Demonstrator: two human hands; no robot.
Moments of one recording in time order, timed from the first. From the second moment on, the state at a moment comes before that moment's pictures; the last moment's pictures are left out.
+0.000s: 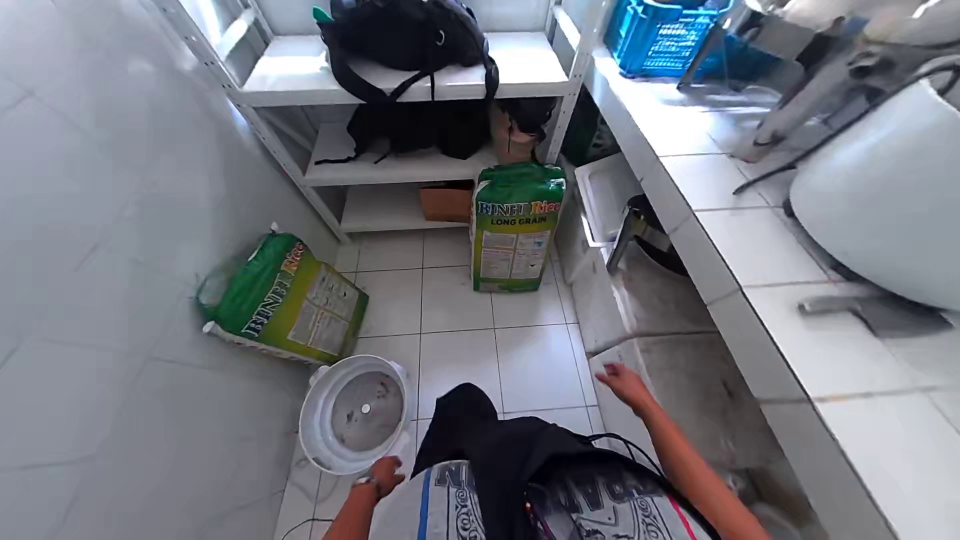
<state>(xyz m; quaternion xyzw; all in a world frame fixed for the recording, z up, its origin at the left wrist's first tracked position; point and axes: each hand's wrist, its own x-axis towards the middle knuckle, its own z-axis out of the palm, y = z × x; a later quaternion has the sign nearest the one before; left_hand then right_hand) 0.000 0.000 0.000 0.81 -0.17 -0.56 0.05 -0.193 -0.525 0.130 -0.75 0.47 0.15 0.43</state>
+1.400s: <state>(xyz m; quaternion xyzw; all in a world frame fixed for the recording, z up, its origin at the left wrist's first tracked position) 0.676 -0.837 0.173 0.65 -0.10 -0.52 0.54 0.537 -0.942 0.158 -0.38 0.52 -0.22 0.73</state>
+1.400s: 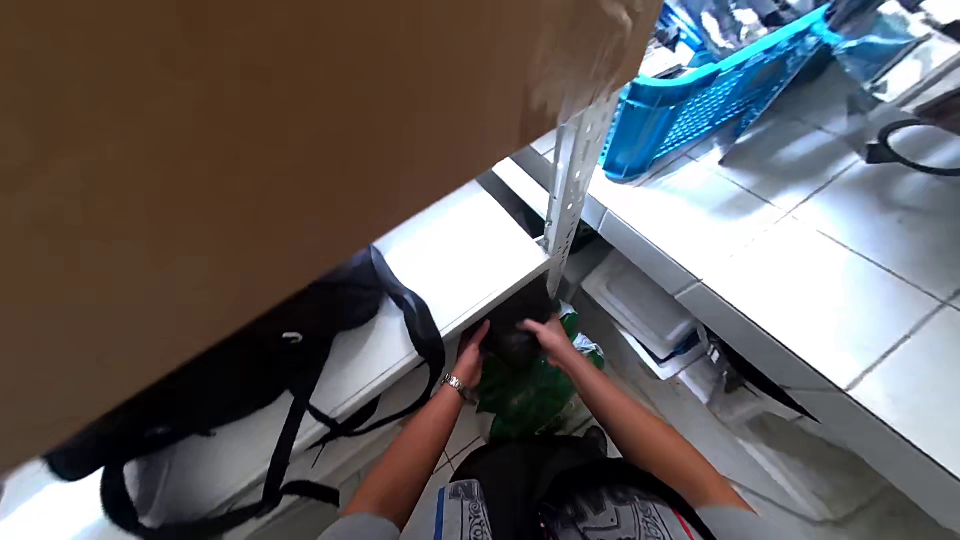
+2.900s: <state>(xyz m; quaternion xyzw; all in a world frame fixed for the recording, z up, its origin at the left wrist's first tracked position) 0.678 -0.843 0.190 0.67 -0.64 -0.37 0.06 0.593 -0.967 0.132 -0.71 0.52 -0.02 0.47</state>
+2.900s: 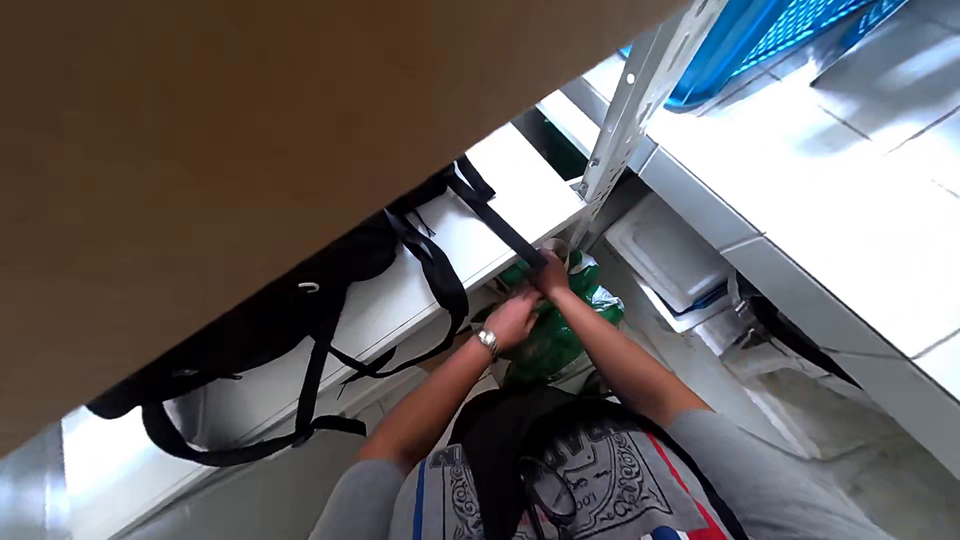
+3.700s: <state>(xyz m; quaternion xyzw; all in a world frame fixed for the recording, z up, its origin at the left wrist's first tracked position) 0.687 -0.817 0.124 0.71 -0.61 -0.34 -0.09 0.568 -0.966 0.176 -0.90 0.29 0.06 0.33</state>
